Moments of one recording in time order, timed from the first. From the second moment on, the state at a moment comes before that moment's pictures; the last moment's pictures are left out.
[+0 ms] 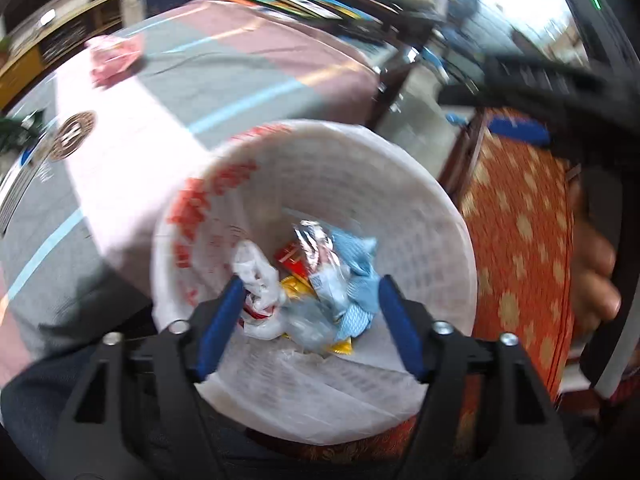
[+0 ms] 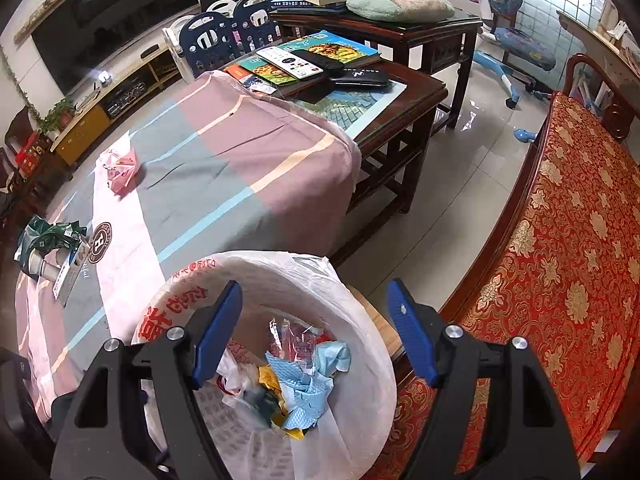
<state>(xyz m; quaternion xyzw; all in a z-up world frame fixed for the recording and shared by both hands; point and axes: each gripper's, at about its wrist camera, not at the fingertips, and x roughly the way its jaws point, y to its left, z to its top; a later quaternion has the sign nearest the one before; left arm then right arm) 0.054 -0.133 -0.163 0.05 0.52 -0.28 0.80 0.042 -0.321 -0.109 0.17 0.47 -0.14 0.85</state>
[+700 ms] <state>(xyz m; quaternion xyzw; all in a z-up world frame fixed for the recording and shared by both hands) 0.223 0.110 -0.159 -0.04 0.48 0.02 0.88 0.075 -0.278 -0.126 0.15 0.50 -0.10 0.85</state>
